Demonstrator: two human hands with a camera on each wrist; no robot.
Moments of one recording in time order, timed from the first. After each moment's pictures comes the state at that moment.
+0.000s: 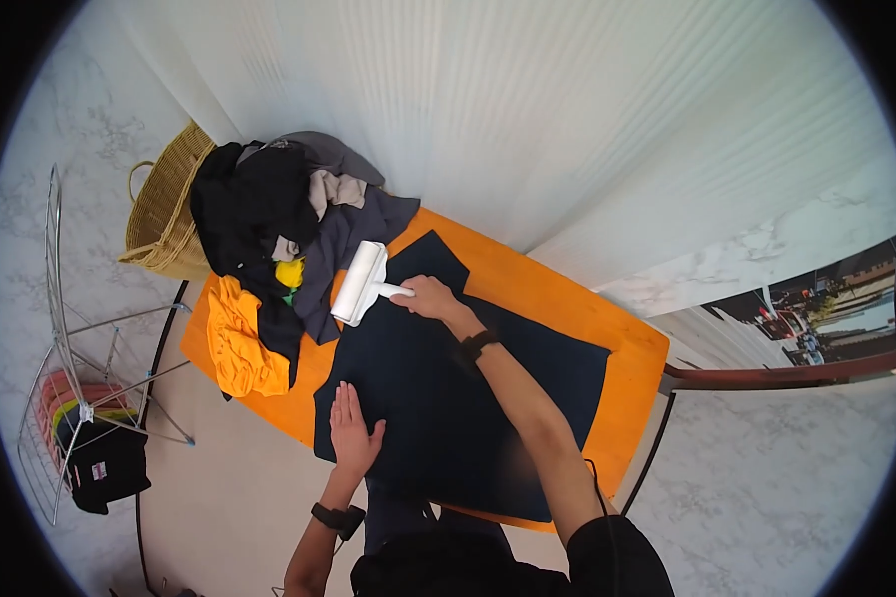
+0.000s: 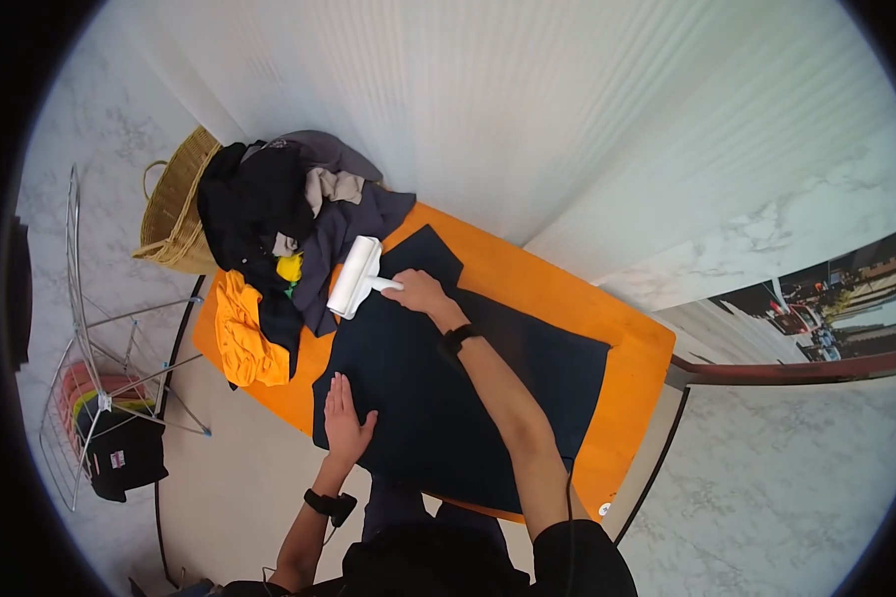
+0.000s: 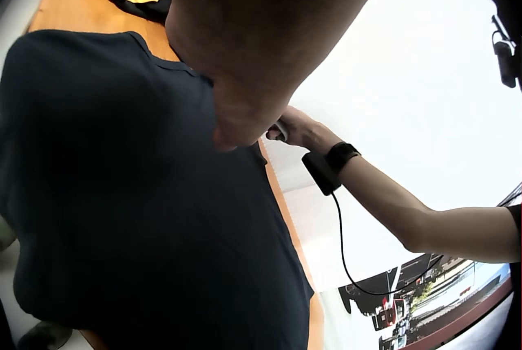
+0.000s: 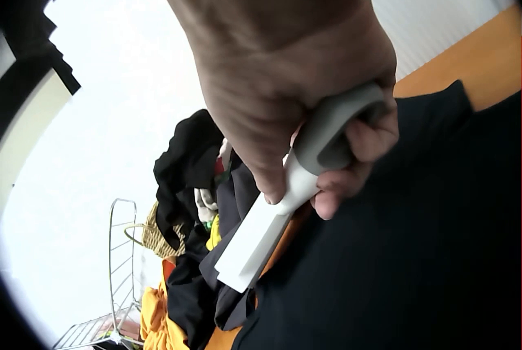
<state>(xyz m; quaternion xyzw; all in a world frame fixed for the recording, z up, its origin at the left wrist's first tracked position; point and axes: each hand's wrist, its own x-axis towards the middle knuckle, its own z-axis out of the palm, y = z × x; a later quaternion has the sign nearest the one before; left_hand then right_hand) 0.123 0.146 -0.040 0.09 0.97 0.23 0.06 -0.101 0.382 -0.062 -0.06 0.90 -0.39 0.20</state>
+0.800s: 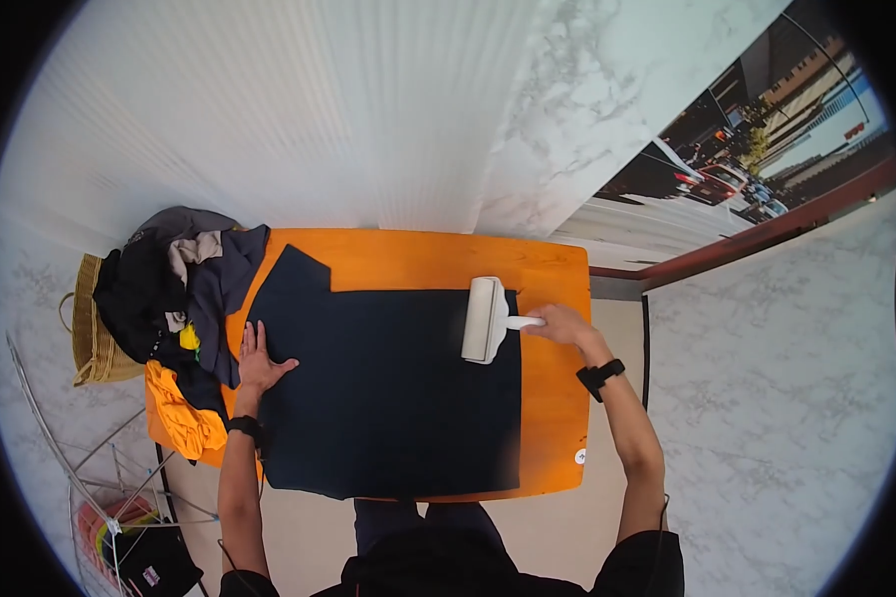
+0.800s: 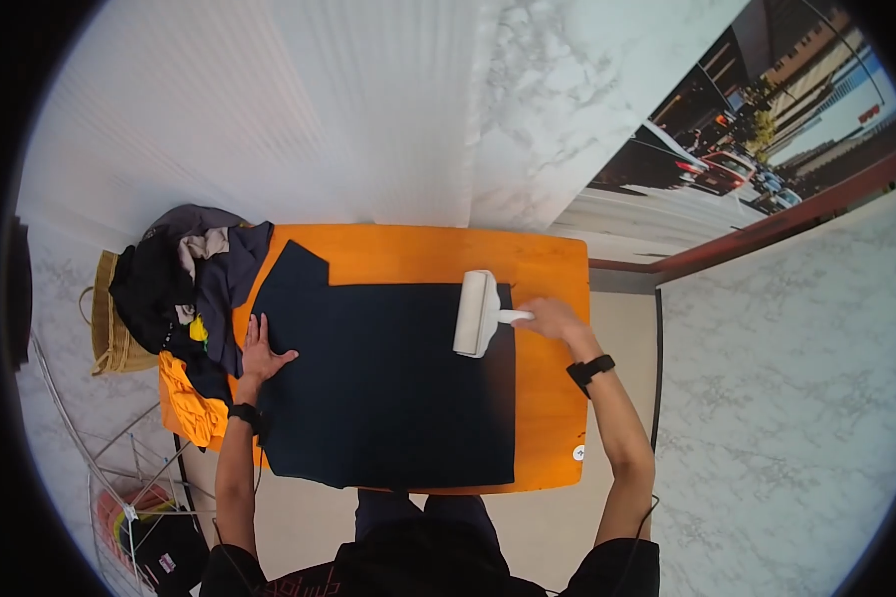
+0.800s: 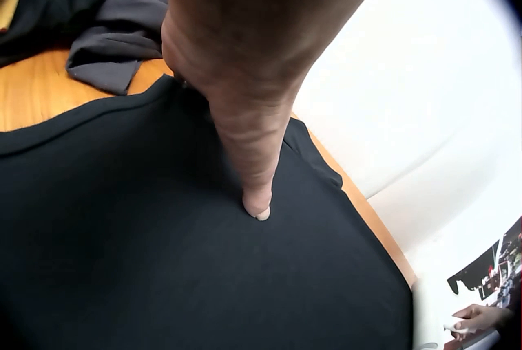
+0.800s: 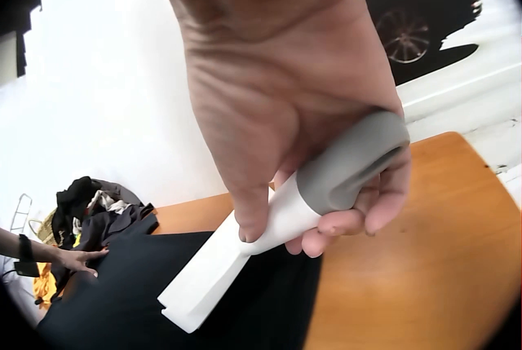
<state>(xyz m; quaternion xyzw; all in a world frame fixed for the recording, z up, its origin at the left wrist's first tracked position) -0.065 0.196 -0.084 0.18 0.97 0.01 0.18 0.201 0.743 -0.014 0.16 0.92 -0.26 0.25</state>
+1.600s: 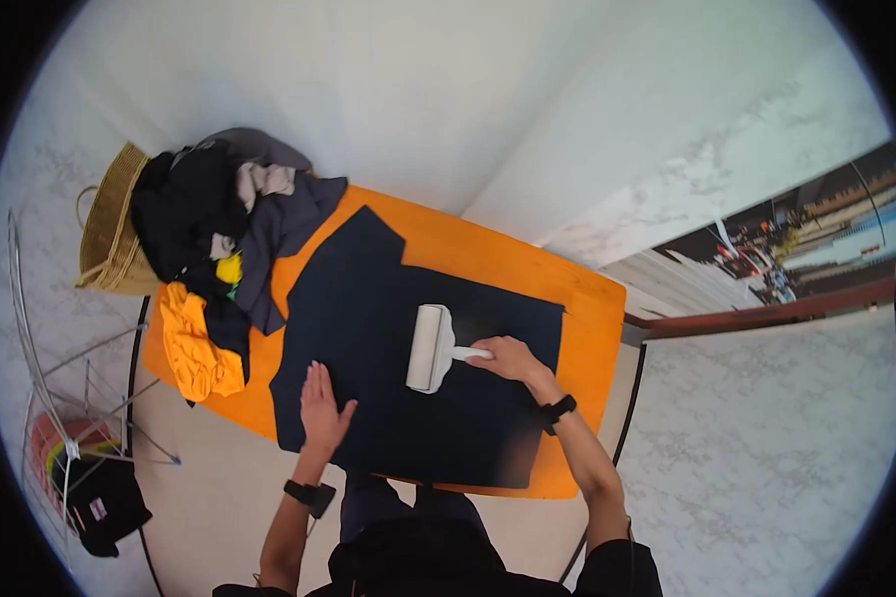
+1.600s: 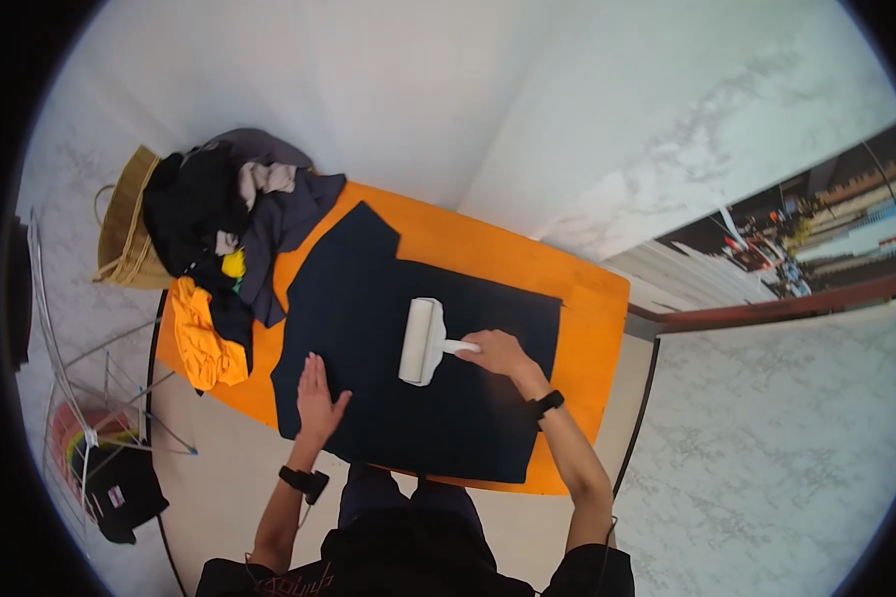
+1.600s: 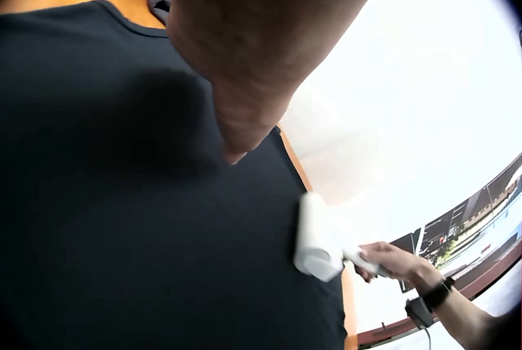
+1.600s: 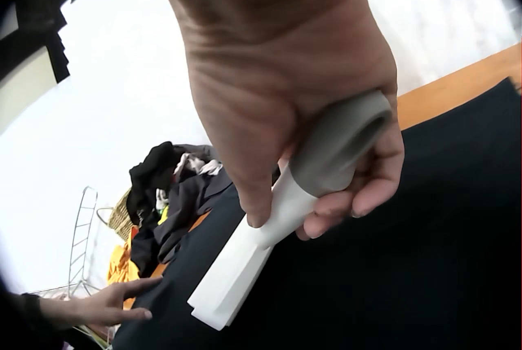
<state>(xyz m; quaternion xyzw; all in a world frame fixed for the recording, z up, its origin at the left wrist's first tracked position) 0.121 0.159 -0.068 0.17 0.96 0.20 0.09 0.130 0.551 -0.019 0.03 0.91 -0.32 0.25</state>
